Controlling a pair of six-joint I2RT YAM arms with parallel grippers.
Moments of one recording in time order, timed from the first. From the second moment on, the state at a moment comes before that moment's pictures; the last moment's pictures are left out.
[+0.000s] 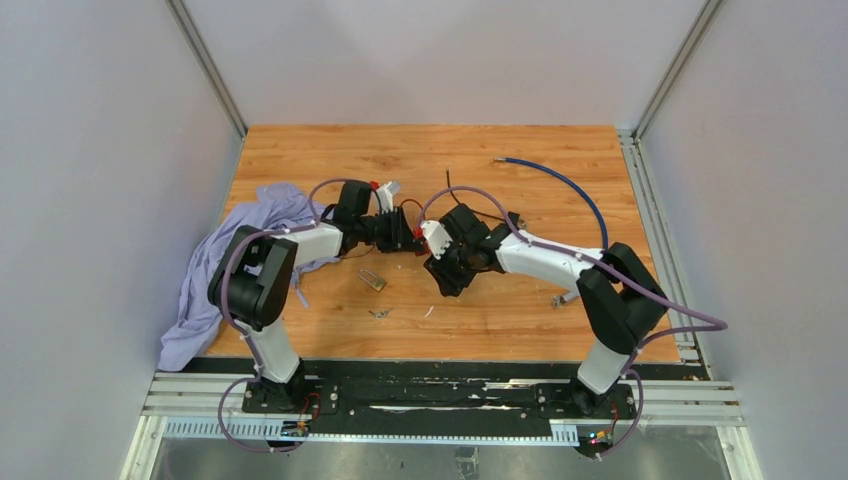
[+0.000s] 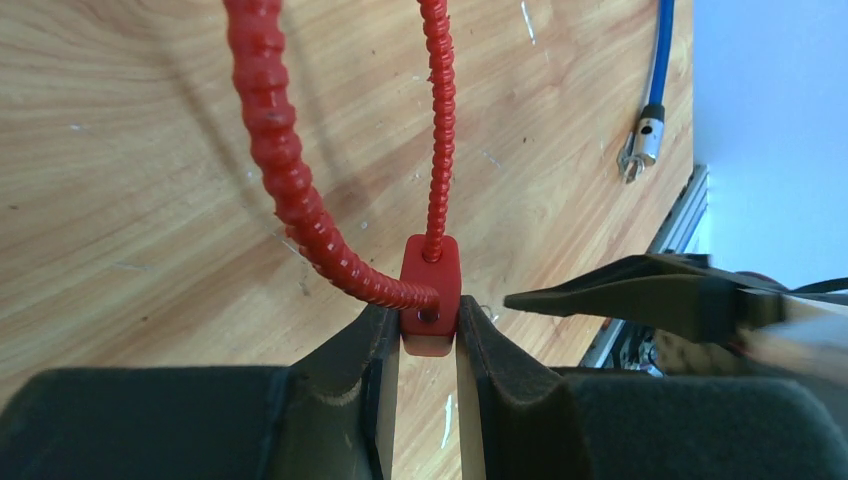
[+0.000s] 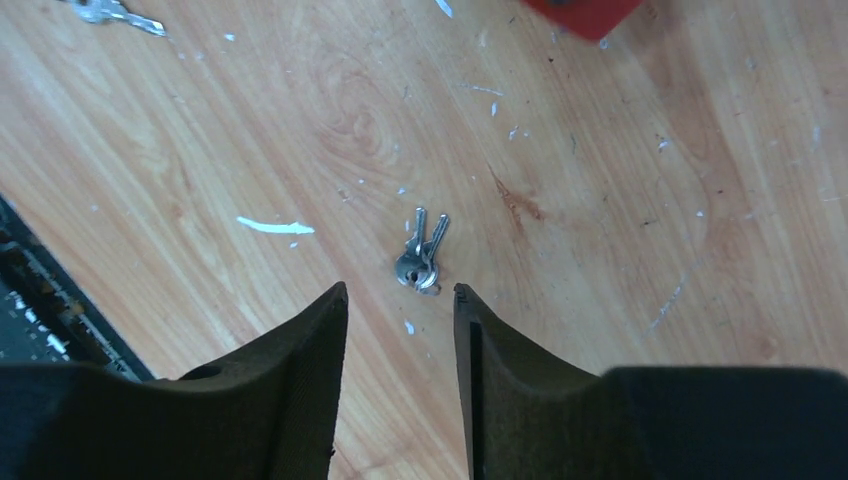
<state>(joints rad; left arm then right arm) -0.35 1.75 0.92 0.13 0.69 -0.51 0.77 1.74 1.09 -0.44 -0.26 -0.18</state>
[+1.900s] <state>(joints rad) -0.36 1.63 1.07 -0.22 0.57 -0.24 0.22 2.11 1.60 -0.70 -0.22 -0.82</state>
